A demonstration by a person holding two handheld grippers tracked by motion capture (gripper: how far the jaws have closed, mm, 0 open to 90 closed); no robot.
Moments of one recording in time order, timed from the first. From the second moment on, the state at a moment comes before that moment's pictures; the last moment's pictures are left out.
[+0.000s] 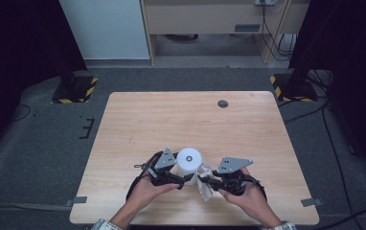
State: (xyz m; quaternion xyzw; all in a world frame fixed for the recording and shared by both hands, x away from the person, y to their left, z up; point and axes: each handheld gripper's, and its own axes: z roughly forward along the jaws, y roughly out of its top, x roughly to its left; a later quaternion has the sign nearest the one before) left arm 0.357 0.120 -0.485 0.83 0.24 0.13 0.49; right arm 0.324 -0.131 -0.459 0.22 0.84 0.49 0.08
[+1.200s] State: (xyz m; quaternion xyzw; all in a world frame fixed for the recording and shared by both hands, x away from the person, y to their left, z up) left arm 0.389 0.119 -0.440 0.81 0.27 0.08 0.51; right arm 0.325 -0.124 -0.471 0.21 0.86 0.46 0.08
